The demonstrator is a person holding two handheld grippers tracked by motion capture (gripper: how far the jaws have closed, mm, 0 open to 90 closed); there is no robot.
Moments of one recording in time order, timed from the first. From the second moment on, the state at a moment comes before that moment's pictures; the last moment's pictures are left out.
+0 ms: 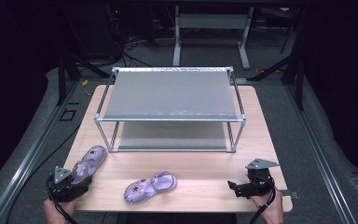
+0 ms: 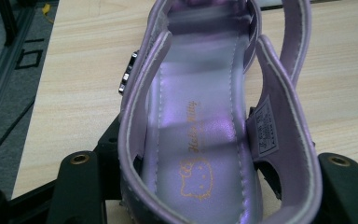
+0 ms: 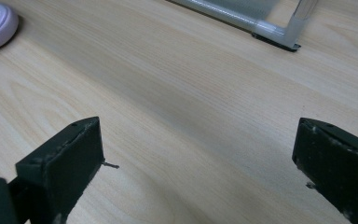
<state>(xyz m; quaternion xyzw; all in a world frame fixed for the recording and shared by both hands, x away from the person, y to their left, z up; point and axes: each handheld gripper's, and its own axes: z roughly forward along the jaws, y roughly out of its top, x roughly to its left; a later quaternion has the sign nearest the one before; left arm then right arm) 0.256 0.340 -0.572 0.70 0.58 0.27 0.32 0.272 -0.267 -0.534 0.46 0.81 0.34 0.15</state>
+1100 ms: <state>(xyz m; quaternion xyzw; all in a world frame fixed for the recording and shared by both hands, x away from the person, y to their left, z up) 0.198 0.305 -0.531 0.71 0.52 0.27 0.39 0.270 -0.277 -0.532 0.47 0.79 0.36 0.16</state>
